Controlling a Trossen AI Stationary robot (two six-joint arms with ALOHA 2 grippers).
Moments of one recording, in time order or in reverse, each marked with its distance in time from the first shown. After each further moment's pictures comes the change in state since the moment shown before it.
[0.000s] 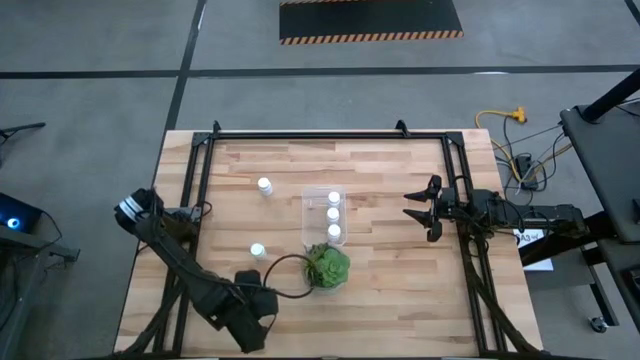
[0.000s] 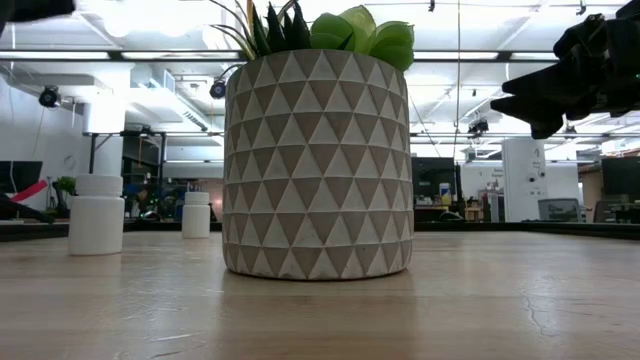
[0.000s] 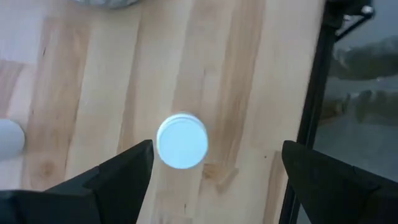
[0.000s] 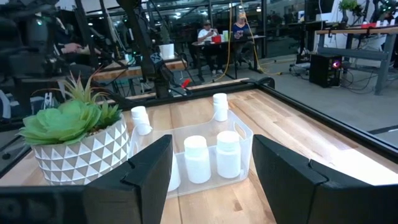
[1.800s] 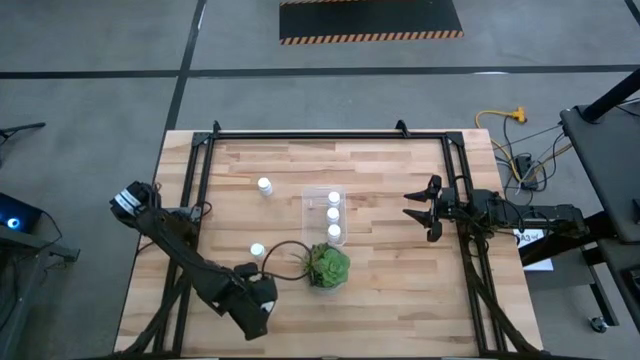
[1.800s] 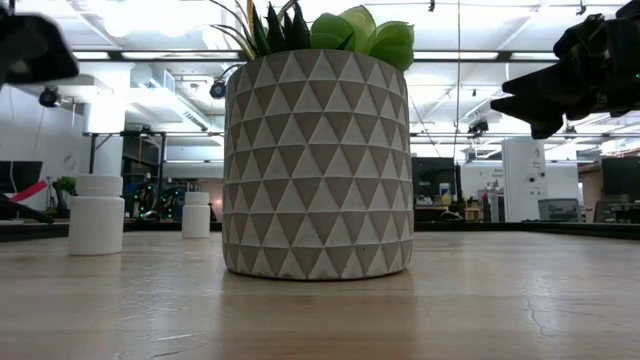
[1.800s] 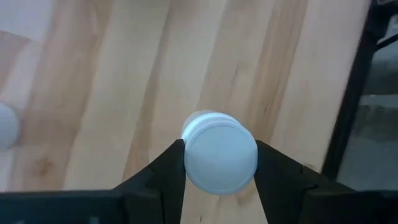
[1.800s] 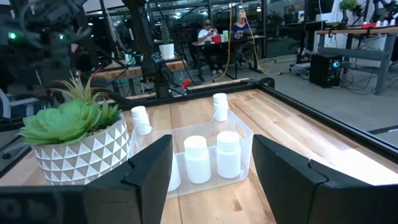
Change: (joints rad) left arm 0.049 -0.076 -0.195 0.145 0.019 -0.042; right arm 0.000 0.000 0.000 0.000 0.000 0.000
